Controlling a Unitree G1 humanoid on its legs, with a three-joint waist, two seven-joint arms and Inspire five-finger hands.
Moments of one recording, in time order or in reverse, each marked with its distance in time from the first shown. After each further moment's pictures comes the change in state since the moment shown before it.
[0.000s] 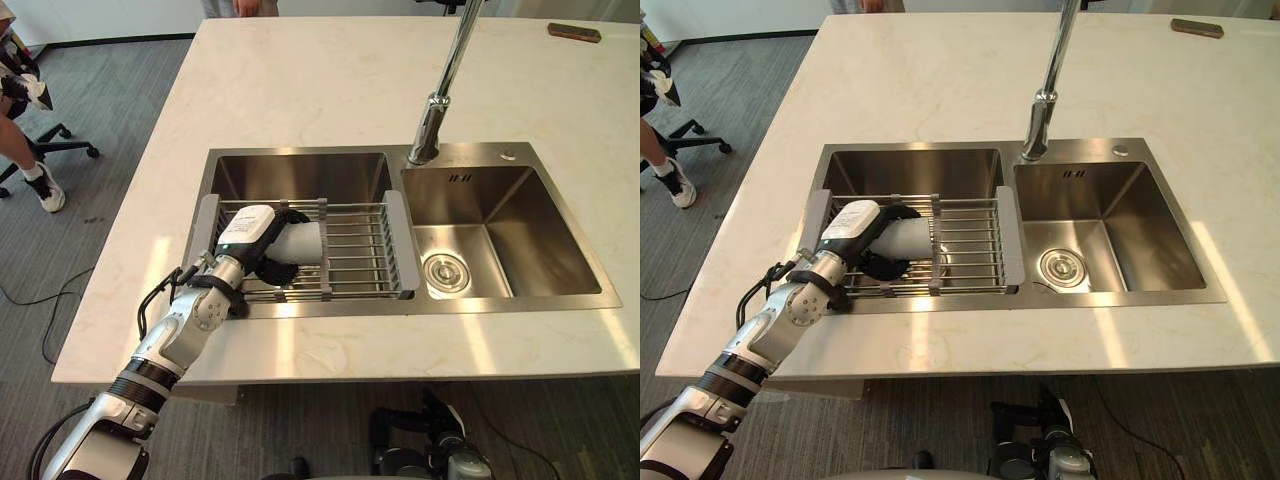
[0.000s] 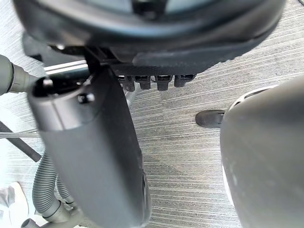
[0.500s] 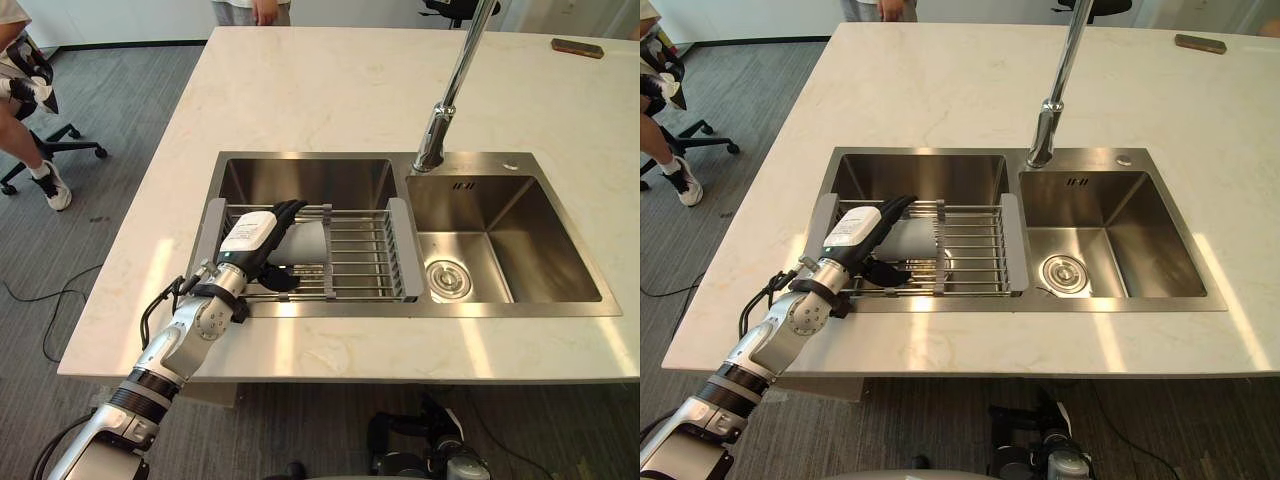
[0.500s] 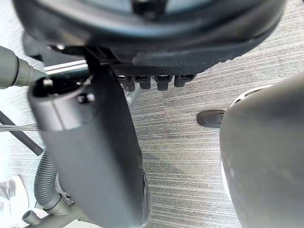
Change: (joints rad) left arm 0.052 -0.018 0.004 -0.039 0.014 -0.002 0.024; right arm 0.009 0.003 0.008 0.000 0.000 0.000 0.000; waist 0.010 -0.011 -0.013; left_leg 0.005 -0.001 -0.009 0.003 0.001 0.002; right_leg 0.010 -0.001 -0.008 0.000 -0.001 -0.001
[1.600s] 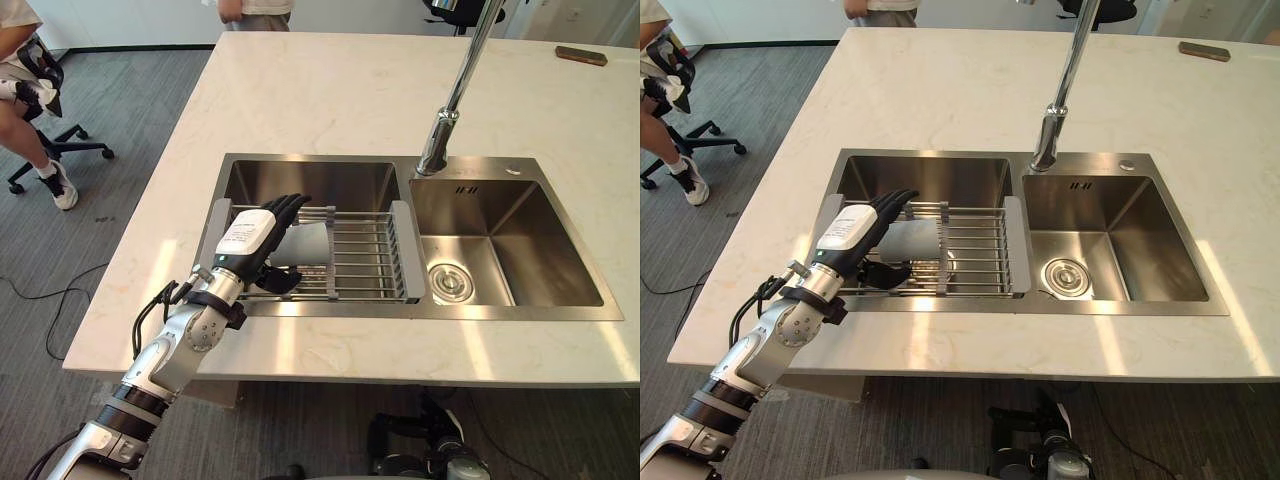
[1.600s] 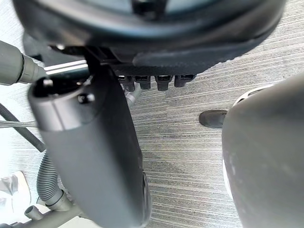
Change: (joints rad) left arm 0.090 0.024 0.040 -0.140 0.003 -0.038 0.028; right arm 0.008 0.000 0.004 0.001 0.000 -0.006 -0.002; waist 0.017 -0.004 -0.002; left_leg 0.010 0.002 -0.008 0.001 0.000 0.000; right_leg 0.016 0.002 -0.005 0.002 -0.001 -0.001
